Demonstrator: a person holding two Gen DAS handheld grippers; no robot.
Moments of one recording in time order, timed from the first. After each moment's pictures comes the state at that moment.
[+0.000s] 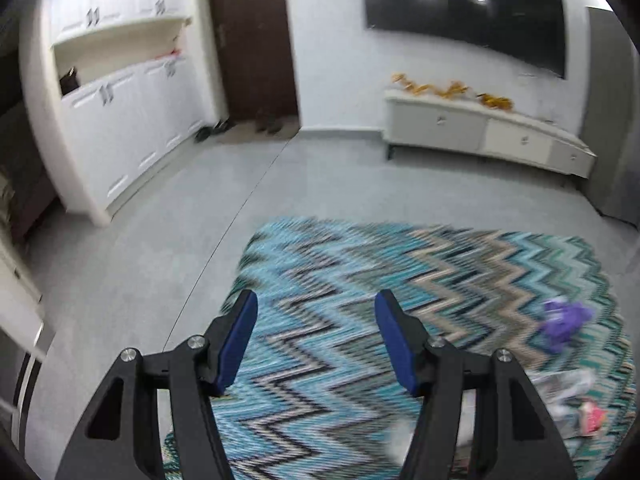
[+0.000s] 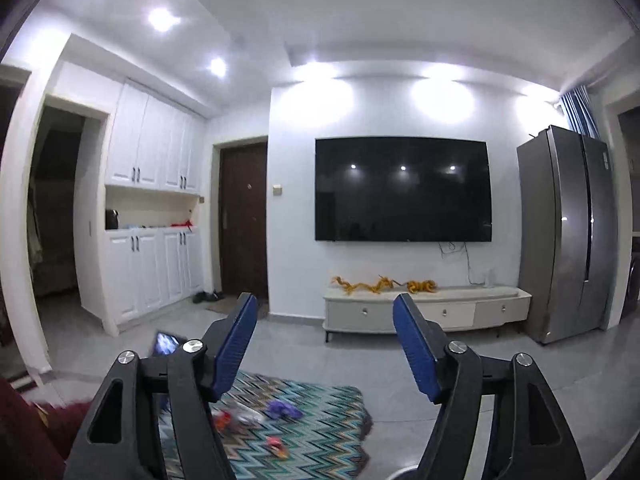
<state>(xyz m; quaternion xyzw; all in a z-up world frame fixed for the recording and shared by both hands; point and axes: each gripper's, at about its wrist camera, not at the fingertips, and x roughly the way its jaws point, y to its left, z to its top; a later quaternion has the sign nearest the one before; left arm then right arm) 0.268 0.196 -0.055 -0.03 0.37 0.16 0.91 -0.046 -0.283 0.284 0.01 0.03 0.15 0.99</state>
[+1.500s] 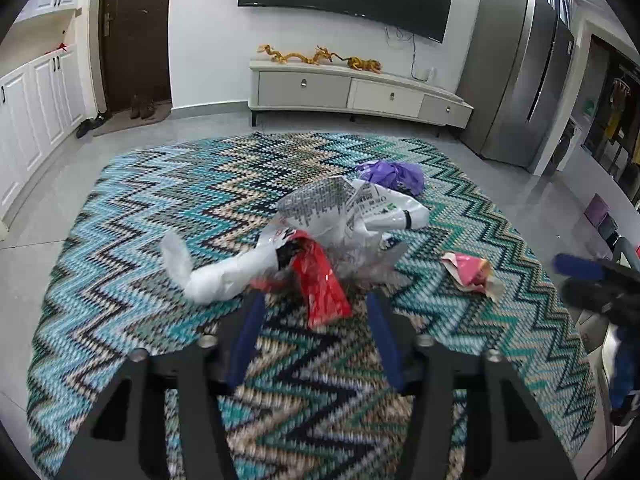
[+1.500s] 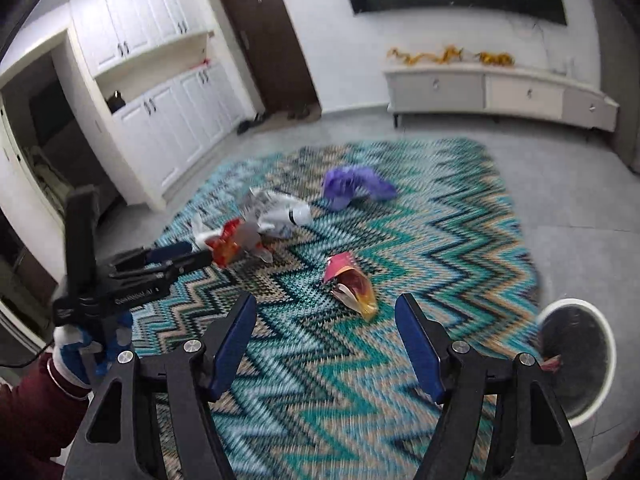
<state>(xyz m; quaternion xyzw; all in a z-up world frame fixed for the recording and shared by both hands) 0.177 0.070 -0.096 -0.03 0.40 -0.08 0.91 0.190 -0.157 -0.070 0.04 0.42 0.26 0.87</state>
